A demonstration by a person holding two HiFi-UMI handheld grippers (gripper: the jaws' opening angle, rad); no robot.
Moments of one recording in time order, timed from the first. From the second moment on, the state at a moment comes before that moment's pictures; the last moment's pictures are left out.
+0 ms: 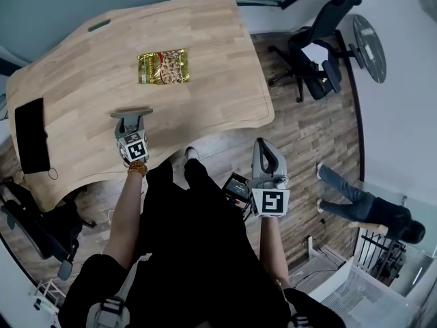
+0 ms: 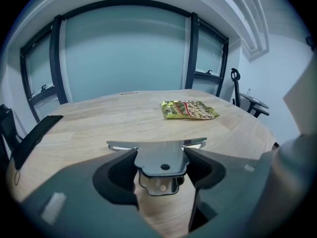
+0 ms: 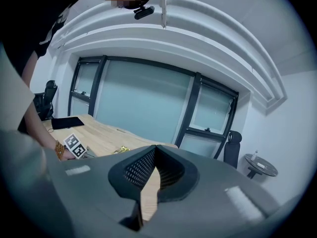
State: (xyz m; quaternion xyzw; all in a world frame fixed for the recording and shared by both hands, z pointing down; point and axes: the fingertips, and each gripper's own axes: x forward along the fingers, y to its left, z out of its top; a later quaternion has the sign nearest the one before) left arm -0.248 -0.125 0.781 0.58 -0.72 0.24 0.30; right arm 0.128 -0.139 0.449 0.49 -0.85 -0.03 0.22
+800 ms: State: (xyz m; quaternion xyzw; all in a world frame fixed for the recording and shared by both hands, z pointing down) left arm -0.194 -0.153 0.640 0.69 -0.67 0.19 0.20; right arm 0.148 -0.162 0.444 0.50 -0.85 -0.03 0.16
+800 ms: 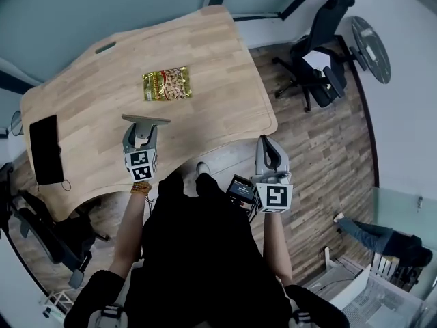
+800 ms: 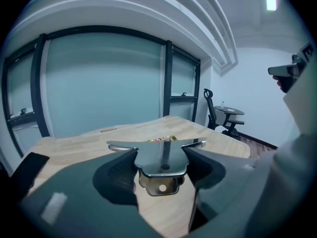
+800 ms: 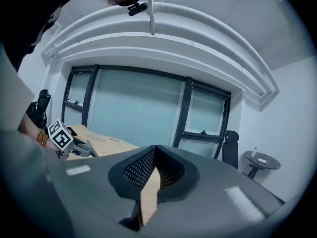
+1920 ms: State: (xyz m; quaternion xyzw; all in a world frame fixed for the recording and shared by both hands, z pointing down) left arm -0.126 -0.141 0.407 0.73 -0.68 0.07 0.02; right arm 0.039 -0.161 0.392 0.37 -0.93 -0.03 0.03
